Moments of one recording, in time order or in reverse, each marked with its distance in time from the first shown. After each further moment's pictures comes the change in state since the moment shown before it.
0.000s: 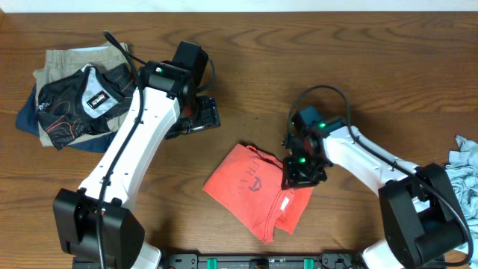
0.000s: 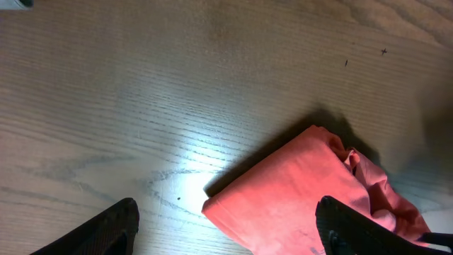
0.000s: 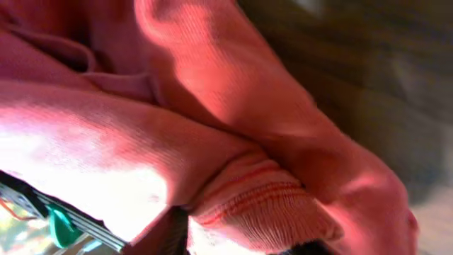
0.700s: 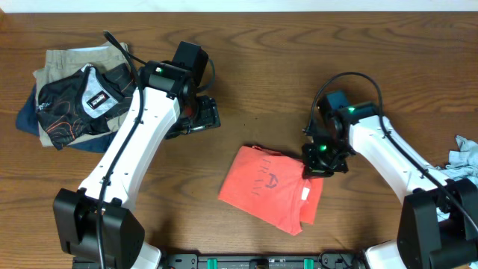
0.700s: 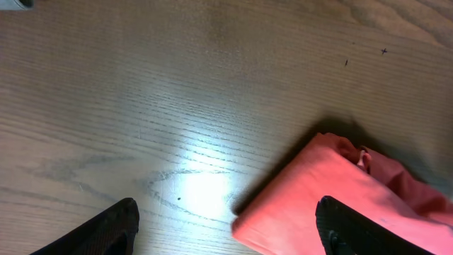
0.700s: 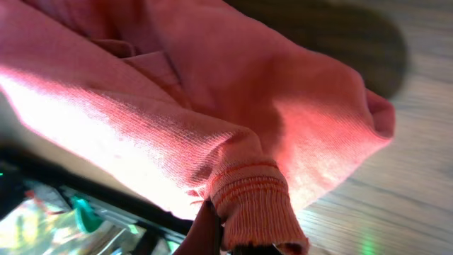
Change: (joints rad) left arm 0.000 0.000 0.000 0.000 0.000 0.001; right arm -0.171 -0.076 0.102 -0.228 0.048 -0.061
